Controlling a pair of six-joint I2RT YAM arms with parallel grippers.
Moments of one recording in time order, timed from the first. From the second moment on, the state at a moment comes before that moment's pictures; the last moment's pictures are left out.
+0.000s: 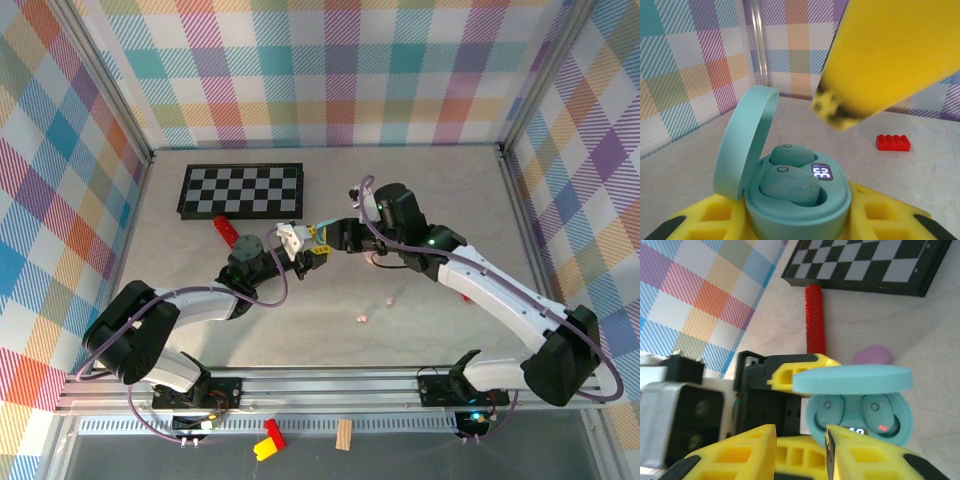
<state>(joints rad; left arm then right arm) -0.61 1.46 0.52 0.94 0.46 0.08 0.71 1.28 1.11 -0.35 -0.36 0.59</state>
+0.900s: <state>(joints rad) -0.61 1.45 0.51 1.01 0.45 0.03 0.69 1.40 1.28 -0.47 -0.31 0.51</state>
